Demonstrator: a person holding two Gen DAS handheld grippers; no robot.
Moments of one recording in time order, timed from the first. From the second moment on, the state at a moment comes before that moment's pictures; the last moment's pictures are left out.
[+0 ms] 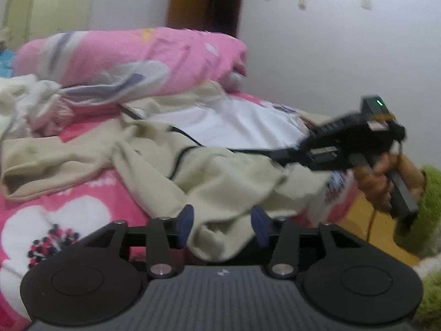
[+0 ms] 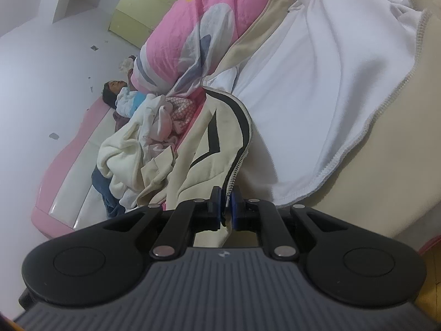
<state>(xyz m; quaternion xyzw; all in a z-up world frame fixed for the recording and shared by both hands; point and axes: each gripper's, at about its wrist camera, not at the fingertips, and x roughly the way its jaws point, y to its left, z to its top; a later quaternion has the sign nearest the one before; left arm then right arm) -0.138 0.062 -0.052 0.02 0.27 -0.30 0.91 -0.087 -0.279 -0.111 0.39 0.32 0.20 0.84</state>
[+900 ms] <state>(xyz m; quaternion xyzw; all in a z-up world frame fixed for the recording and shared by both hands) -0.156 0.037 -0.050 0.15 0.26 -0.27 0.92 -0.096 -0.278 -0.097 0.40 0.30 0.21 0.84</state>
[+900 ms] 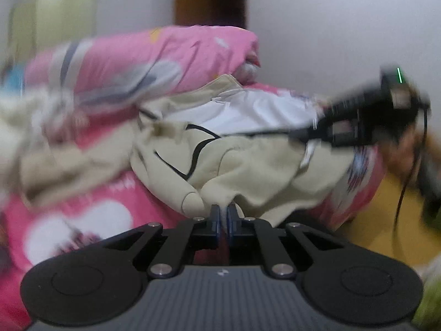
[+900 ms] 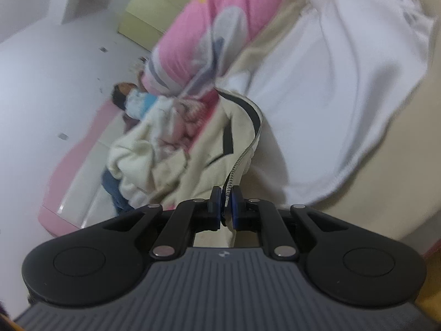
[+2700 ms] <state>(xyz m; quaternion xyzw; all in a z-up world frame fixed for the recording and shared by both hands) 0.142 0.084 -0.068 -0.05 0.30 -0.09 0.95 0.196 -0.119 -0.009 -0.05 0.31 0.21 0.93</state>
